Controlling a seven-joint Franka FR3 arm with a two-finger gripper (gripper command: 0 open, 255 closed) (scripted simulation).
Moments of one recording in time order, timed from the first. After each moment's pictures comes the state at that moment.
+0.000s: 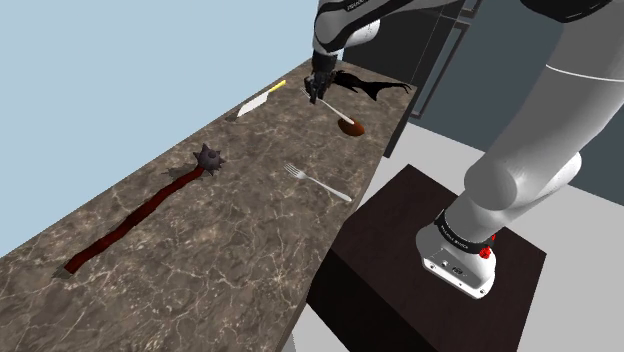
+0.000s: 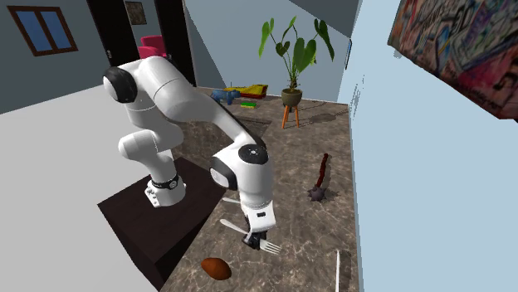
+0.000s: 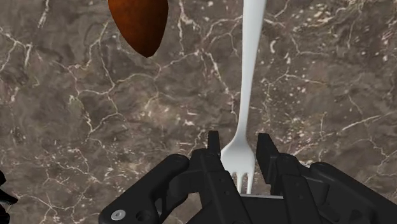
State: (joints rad) arm -0.35 0.21 0.28 -2.04 -0.05 2.29 -0.08
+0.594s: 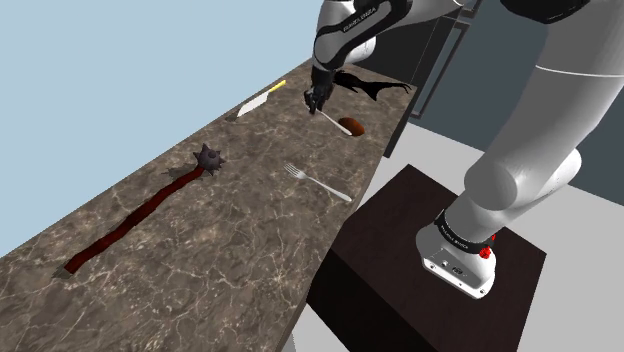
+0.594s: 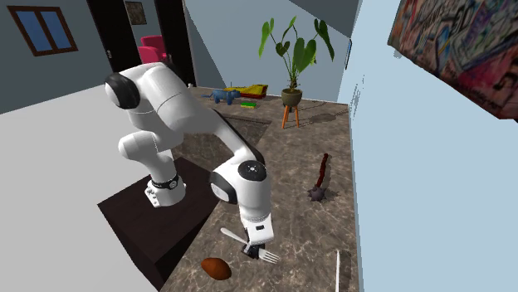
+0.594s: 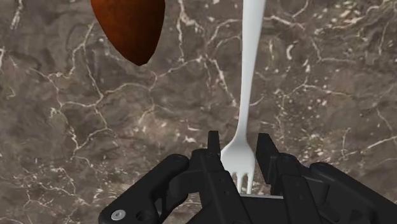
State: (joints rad) arm -0.34 0.28 0.27 -2.08 -0.07 2.39 -0.07
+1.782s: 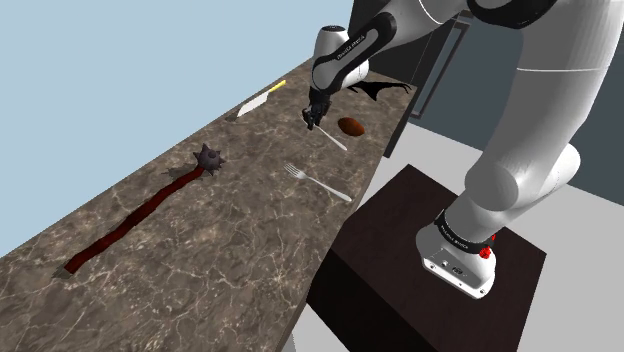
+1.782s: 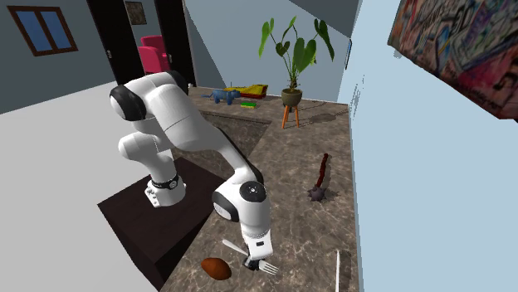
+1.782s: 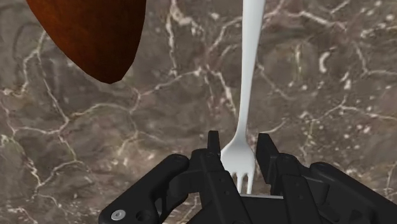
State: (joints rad) arm -0.32 0.42 0.24 -2.09 -0.13 2.54 -0.04
